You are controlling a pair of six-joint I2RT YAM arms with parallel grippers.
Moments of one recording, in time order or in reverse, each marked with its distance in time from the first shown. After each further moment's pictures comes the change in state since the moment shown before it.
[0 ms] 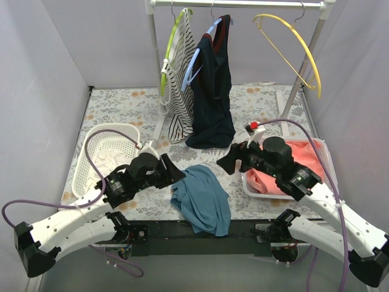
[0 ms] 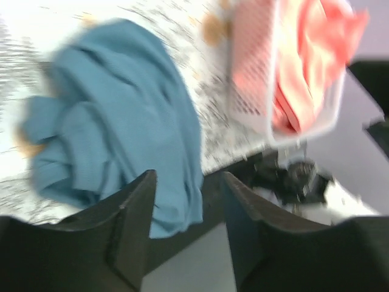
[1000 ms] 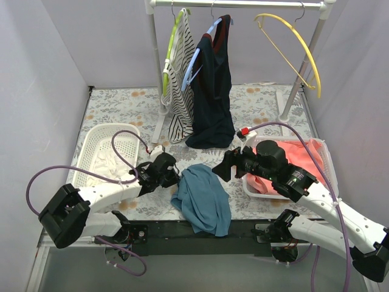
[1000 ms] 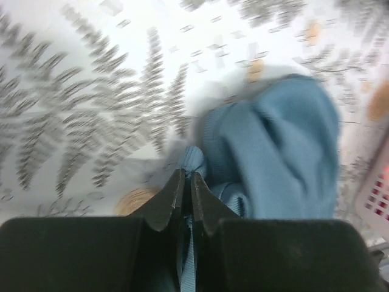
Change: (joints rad) left arm 0.093 0.378 -0.200 0.248 -0.198 -0.058; right arm 0.086 0.053 -0.020 0.027 -0.056 -0.016
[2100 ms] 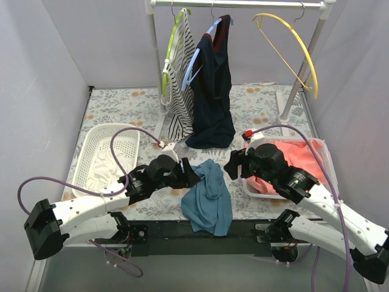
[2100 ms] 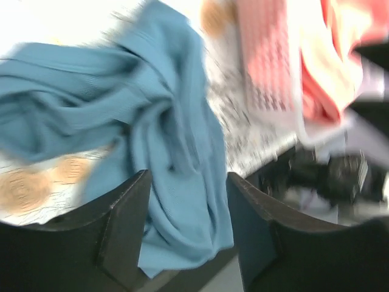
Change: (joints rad) left arm -0.174 -0.187 0.093 0.051 0.206 0.240; right arm 0.000 -0.059 -0.007 -0.148 0.281 -0.037
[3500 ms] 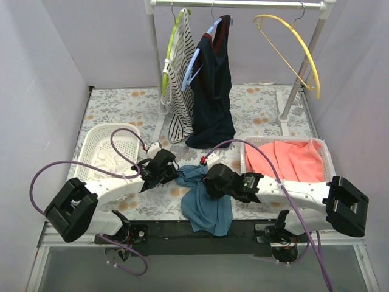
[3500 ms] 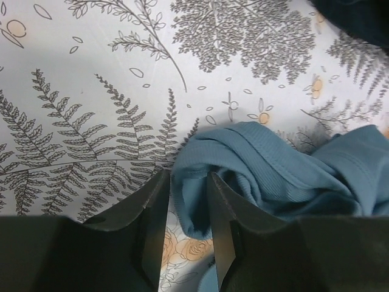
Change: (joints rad) left arm 0.233 0.273 -0.054 -0.006 -0.268 -0.187; right arm 0.346 0.514 -0.068 0.194 0.119 0.066
